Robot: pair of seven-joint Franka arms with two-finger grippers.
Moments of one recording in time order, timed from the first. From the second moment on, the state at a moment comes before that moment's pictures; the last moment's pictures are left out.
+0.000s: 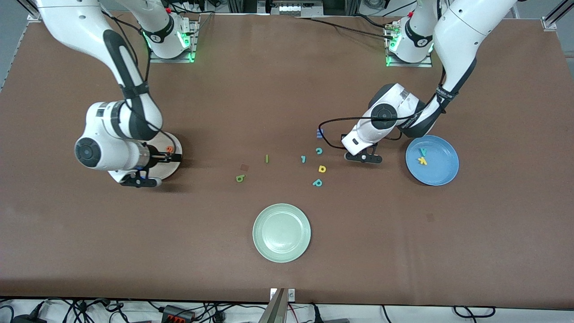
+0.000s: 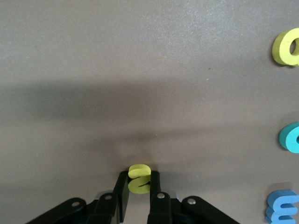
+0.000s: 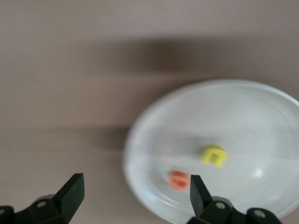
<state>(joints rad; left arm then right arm) 0.11 0.55 -0.58 -2.15 0.31 2.45 -0.60 0.29 0.48 -0.12 -1.86 0.23 2.10 0.03</state>
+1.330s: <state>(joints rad) 0.51 0.59 -0.55 -1.91 0.39 2.02 -0.10 0.60 0.70 -0.10 -1.62 0.07 2.29 -0.75</state>
